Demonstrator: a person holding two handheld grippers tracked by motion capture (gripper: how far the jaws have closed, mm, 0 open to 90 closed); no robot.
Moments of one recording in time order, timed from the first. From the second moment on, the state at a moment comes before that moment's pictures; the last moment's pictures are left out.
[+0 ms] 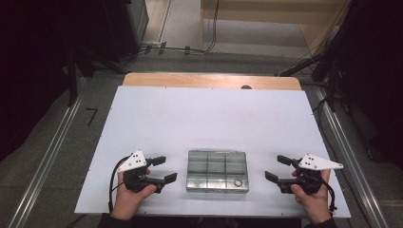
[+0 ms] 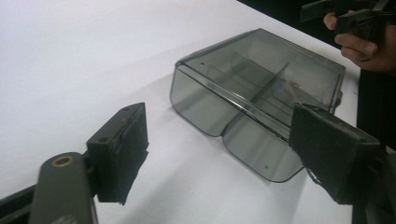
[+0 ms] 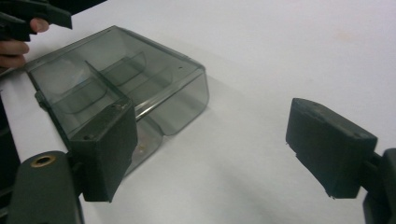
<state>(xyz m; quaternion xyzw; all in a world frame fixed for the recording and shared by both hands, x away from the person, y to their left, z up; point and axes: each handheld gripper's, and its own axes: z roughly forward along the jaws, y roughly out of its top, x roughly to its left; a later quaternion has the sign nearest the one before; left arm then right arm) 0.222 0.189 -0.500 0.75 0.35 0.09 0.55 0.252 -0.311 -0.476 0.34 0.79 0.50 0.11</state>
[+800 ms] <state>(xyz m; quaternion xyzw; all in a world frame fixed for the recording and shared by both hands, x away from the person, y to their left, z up) 0.223 0.233 -0.506 0.73 0.39 0.12 0.55 0.262 -0.350 -0.481 0.38 0.76 0.50 0.14</state>
